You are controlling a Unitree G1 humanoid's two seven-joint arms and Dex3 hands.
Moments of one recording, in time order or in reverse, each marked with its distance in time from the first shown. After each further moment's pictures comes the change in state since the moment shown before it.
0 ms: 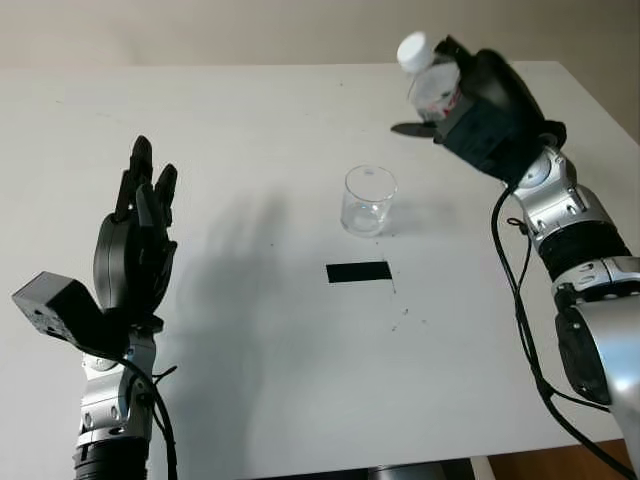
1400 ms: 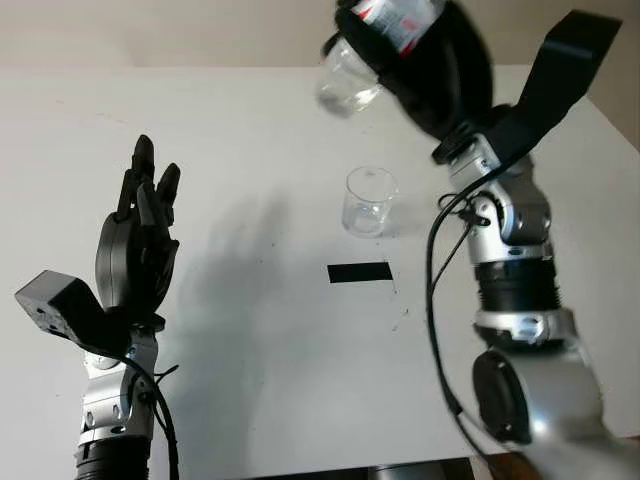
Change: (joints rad) left arm -0.006 -0.003 -0.004 0.001 0.002 -0.002 0.006; right arm 0.095 0.263 -0.317 -0.665 0.593 0.342 0.339
